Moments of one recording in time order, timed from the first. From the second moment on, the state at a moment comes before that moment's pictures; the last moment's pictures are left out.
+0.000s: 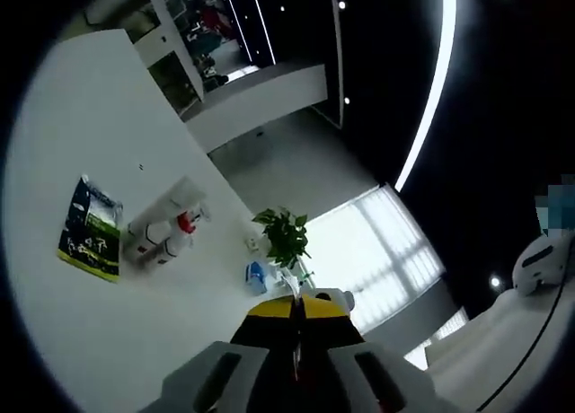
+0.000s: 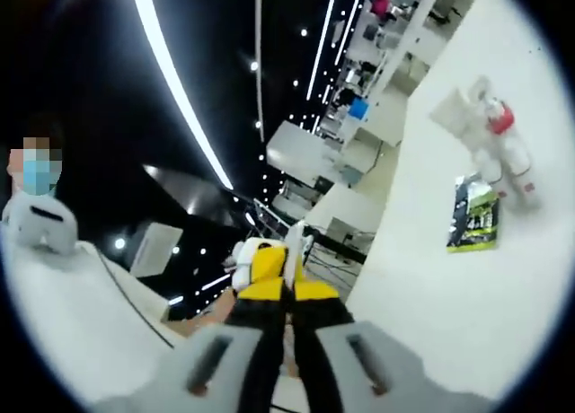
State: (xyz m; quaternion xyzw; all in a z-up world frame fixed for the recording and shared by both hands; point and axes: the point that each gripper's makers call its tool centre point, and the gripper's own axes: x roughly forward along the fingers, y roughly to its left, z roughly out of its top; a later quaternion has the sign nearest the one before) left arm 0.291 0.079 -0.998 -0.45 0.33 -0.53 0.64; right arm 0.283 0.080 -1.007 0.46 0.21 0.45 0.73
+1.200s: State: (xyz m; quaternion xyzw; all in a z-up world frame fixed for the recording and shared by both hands) left arm 0.330 0.144 -1.038 -0.42 0.36 -0.47 0.69; right arm 0.304 0.061 -1.020 0.50 0.20 0.38 0.75
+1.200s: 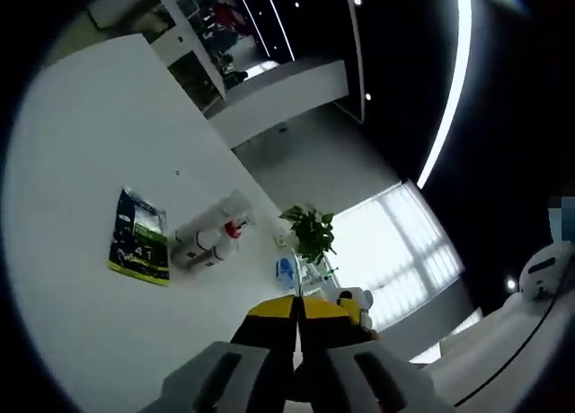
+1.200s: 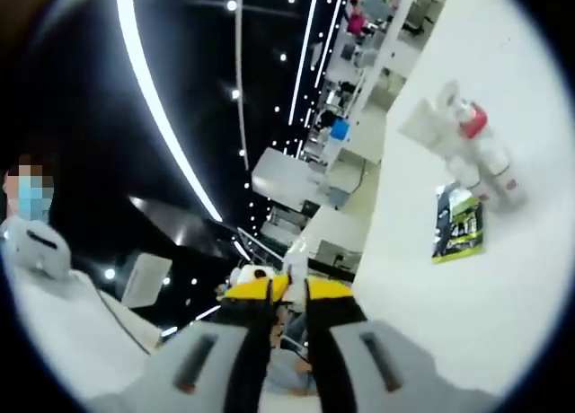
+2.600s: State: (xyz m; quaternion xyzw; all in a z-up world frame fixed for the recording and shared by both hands) left arm 0.508 0.173 -1.203 -0.32 0.52 -0.33 0.72; right arm 0.267 0.000 -1.062 0.52 0.24 0.25 0.78
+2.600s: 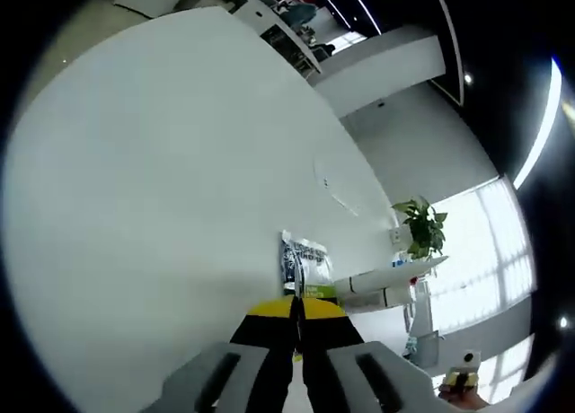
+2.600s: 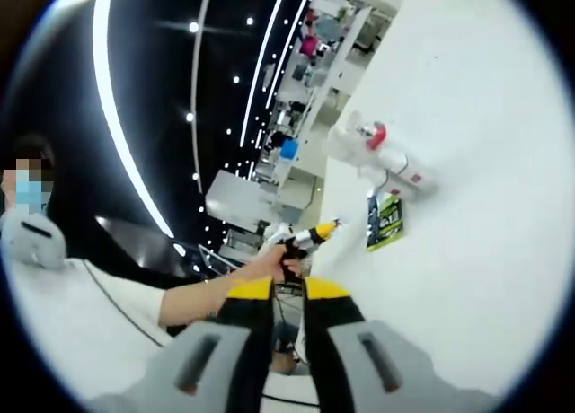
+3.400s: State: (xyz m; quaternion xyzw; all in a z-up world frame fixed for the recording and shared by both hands) left arm 0.524 0.172 -1.251 -0.19 0.58 -0.31 0.73; right arm 0.279 0.002 -1.077 0.53 0.25 0.22 0.78
